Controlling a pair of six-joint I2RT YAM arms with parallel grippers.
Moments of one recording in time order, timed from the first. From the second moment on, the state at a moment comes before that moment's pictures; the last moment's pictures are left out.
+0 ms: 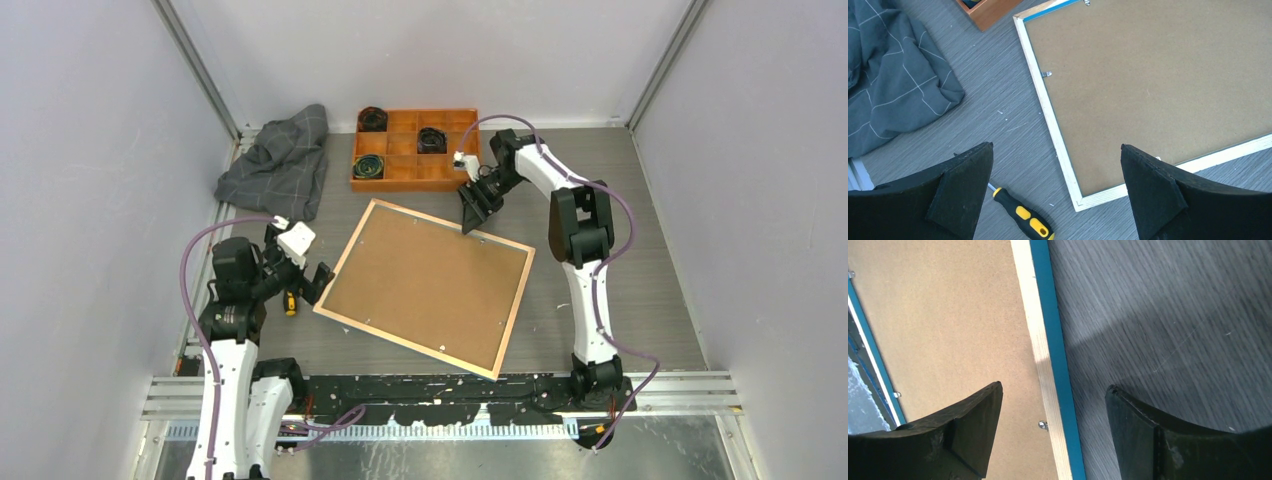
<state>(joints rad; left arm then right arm) 0.11 0.61 0.66 -0.58 0.64 0.53 0.27 2.38 2.00 -1.08 -0.72 -0.58</state>
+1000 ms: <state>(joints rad) 0.11 0.51 0.65 -0.66 0.54 0.56 1.22 1.37 0.88 -0.61 0.09 -0.45</state>
